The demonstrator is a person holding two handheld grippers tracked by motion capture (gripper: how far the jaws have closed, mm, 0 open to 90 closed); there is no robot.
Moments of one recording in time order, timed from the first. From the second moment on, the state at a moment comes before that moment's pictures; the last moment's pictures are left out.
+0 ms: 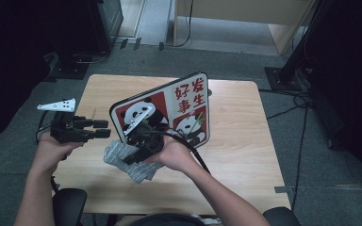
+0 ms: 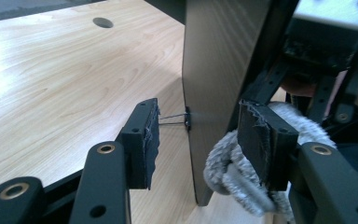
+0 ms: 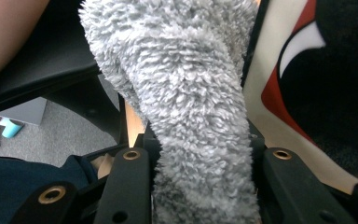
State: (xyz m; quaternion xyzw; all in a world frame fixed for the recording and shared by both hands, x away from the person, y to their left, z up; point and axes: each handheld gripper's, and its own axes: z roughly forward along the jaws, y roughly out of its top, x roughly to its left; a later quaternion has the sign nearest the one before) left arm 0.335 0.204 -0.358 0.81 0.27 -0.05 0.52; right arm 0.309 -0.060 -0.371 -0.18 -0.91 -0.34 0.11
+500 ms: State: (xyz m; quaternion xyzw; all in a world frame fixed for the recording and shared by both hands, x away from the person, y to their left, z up) left arm 0.332 0.190 -0.348 0.81 0.24 -0.07 0.53; right arm 0.306 -0.062 -0.389 -0.18 -0.91 -0.35 0.11
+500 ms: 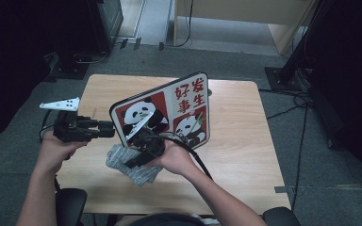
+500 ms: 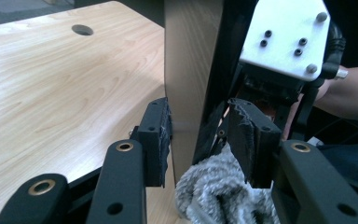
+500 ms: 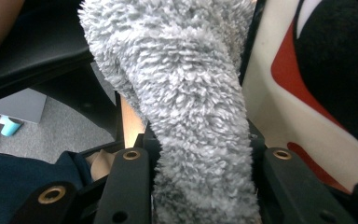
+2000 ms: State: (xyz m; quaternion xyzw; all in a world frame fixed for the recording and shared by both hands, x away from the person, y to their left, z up) left arm 0.338 0.171 -0.360 0.81 0.25 -0.11 0.52; right arm 0.293 -0.076 -0.450 -0.16 -0.92 -0.35 0.10
